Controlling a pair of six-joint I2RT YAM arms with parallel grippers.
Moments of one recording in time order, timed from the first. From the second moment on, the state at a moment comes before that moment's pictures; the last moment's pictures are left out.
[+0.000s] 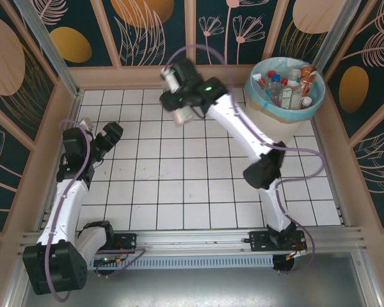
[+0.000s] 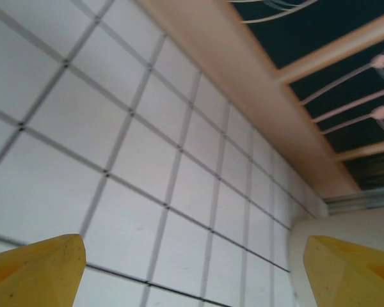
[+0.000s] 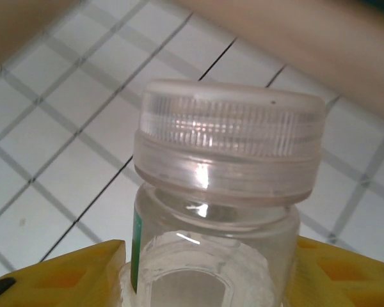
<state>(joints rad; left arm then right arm) 0.07 0.98 0.72 -0.17 0.38 -0.79 0.75 2.13 2.47 -1.01 0.07 0.03</state>
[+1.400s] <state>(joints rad) -0.73 1.52 1.36 -0.17 0.22 -0.68 0.31 1.86 1.94 -0.39 0.67 -0.14</state>
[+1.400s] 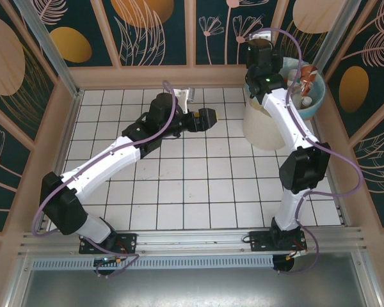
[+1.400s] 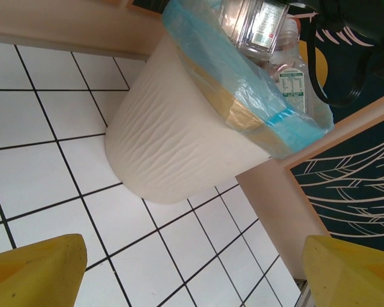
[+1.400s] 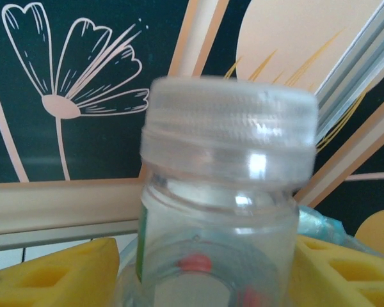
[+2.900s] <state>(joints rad) -0.73 1.40 1.22 -0.16 0.18 -0.68 0.16 1.75 1.85 -0.55 0.35 0.22</state>
